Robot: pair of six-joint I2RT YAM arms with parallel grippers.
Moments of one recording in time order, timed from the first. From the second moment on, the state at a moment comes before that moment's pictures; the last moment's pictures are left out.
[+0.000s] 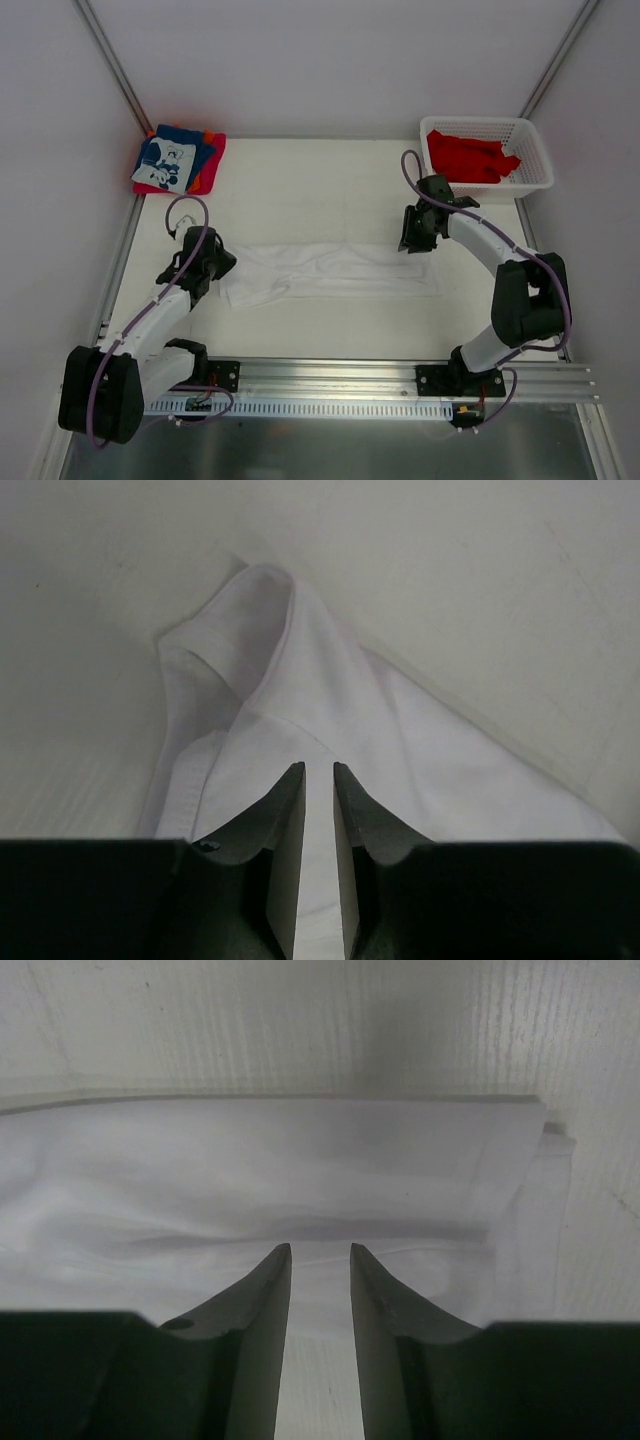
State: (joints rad) left arm -0.20 1.00 0.46 -0.21 -0.17 -0.86; right arm 0.27 1.56 1.09 -0.67 -0.08 0.39
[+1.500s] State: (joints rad) left arm -0.17 1.32 0.43 0.07 -0.08 -0.96; right arm 0.28 1.40 0.73 -0.54 0.05 0.64
